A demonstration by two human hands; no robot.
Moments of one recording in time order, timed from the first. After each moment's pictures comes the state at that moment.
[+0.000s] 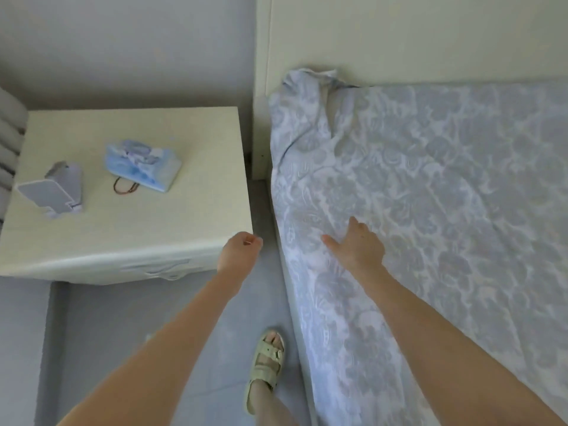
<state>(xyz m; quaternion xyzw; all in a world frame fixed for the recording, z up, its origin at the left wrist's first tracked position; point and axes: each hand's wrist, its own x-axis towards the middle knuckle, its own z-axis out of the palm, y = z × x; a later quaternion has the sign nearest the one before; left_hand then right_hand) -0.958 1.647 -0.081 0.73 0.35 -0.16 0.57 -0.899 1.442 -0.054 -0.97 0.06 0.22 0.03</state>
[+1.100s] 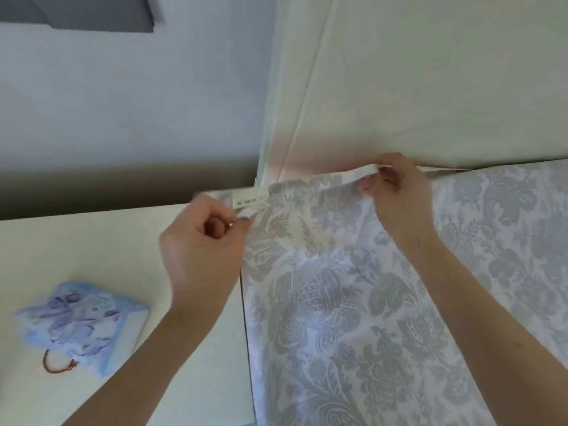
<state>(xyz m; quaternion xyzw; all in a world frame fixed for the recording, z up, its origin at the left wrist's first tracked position) -0.646 1.748 -0.014 0.79 0.30 0.18 0.51 -0.531 1.540 -0.025 -0.90 0.03 0.03 0.44</state>
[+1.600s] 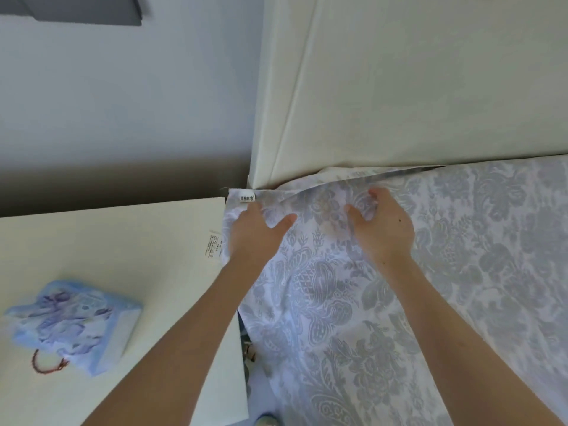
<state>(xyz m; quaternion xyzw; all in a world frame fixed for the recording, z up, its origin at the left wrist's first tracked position) -0.602 1.706 -0.103 0.86 0.25 -0.18 0.42 -0.562 1.526 -0.056 -0.98 0.10 0.09 0.15</state>
